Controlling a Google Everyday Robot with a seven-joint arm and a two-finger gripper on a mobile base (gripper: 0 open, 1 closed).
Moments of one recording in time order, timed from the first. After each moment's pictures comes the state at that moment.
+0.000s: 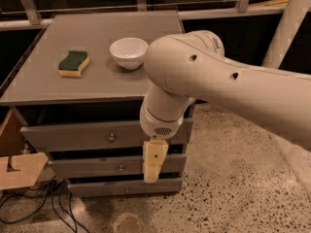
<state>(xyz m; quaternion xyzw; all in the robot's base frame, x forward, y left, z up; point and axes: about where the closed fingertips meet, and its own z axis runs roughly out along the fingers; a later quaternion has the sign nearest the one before) 0.440 0.010 0.794 -0.72 0.68 0.06 0.13</state>
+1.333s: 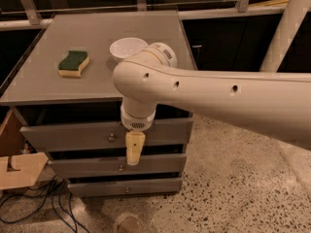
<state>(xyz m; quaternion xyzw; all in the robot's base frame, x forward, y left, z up) 0.519 0.051 0.739 -0.71 0.69 0.00 0.14</state>
